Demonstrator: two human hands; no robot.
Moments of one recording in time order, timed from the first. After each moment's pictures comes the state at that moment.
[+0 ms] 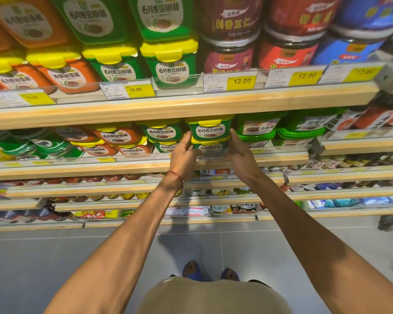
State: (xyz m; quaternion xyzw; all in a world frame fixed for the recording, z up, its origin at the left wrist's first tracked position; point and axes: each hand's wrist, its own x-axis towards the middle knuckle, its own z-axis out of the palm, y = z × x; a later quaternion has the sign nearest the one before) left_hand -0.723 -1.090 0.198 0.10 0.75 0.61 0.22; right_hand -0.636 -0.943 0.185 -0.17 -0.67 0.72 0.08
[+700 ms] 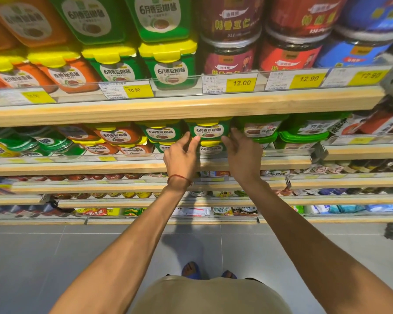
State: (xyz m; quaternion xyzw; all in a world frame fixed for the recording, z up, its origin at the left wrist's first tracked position) left_hand -0.711 -1.082 0.205 0.08 0.87 0.49 0.02; right_hand -0.648 -0.937 0.188 -0.22 -0.88 0.30 0.30
